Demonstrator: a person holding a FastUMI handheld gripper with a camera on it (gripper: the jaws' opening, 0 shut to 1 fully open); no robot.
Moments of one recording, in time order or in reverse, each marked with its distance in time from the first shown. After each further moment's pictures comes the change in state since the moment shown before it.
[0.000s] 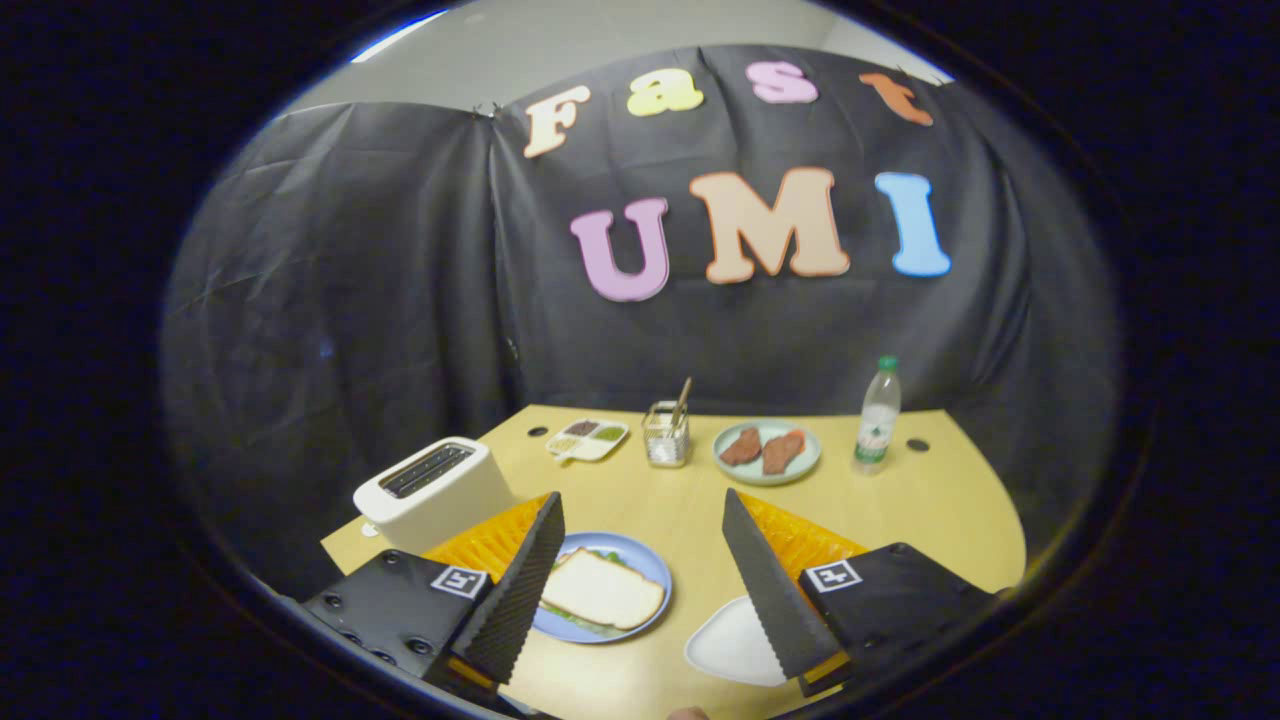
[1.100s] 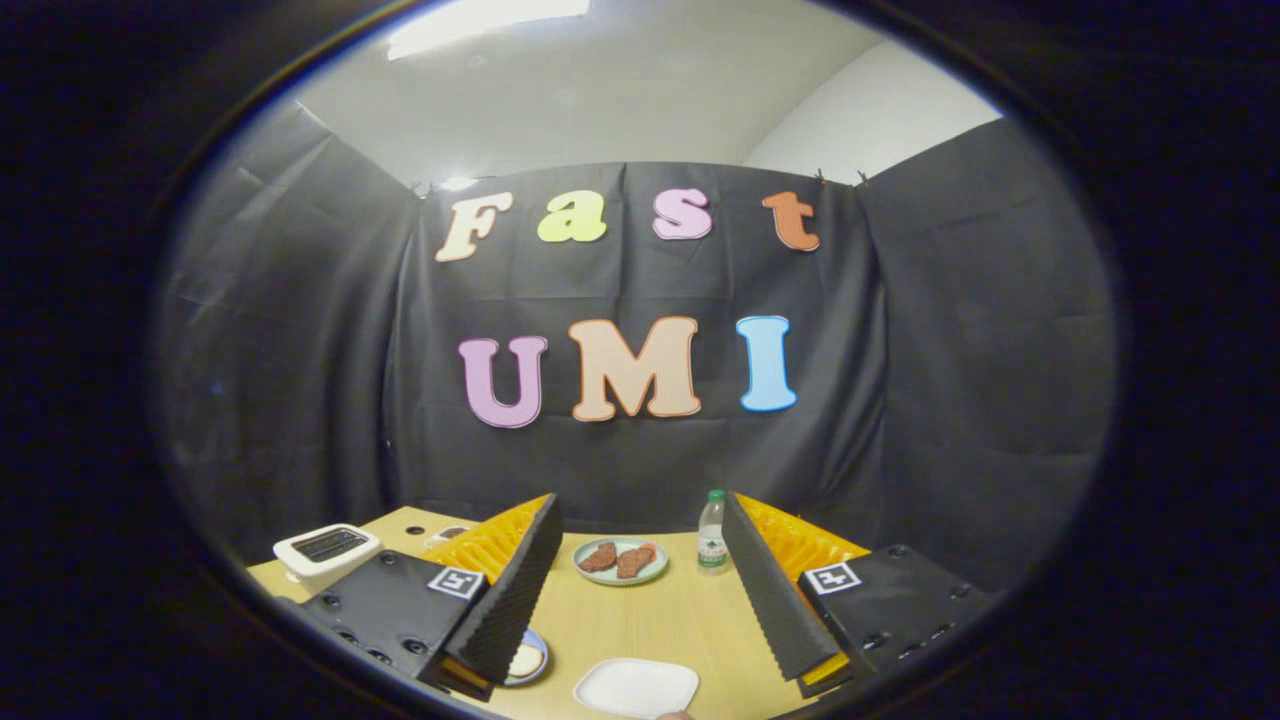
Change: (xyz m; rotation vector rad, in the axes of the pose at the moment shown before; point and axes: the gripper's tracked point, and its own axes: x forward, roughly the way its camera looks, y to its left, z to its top) arm -0.087 -0.081 0.090 -0.022 -0.334 -0.358
